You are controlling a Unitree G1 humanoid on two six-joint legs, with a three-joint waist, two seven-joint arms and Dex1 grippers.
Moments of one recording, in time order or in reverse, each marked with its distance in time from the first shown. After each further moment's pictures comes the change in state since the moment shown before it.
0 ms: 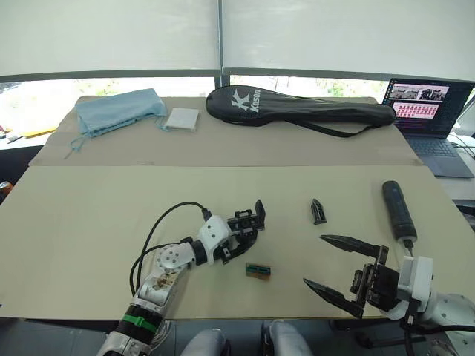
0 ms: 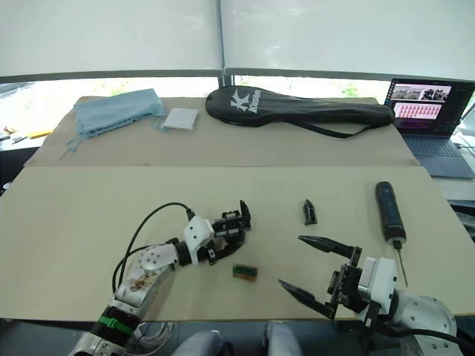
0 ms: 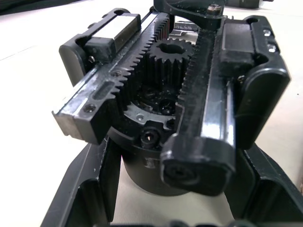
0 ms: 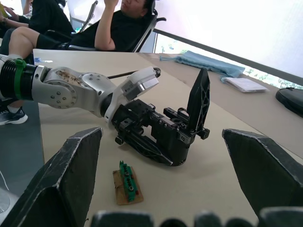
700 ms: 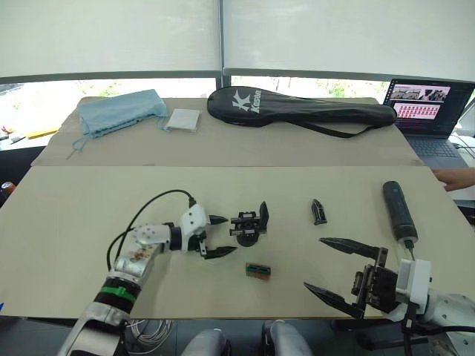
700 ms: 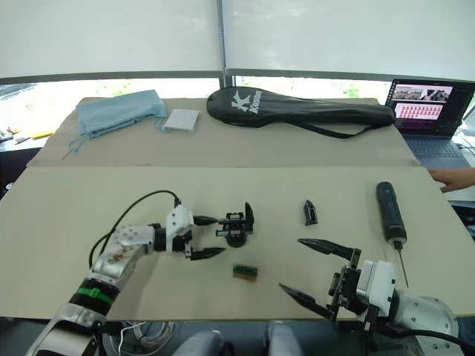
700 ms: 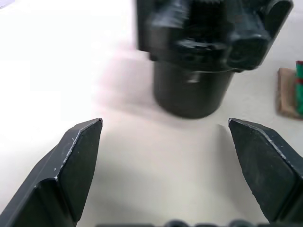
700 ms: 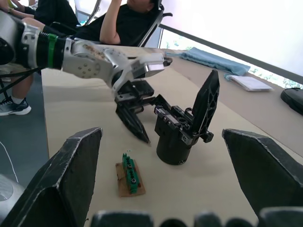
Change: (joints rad) left arm -0.216 0.176 0.054 0.249 -0.099 0.021 -0.387; right arm 0.001 -0.003 -0.007 0.011 -0.025 -0.010 0.020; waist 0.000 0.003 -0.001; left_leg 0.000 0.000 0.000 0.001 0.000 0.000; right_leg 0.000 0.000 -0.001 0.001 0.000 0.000
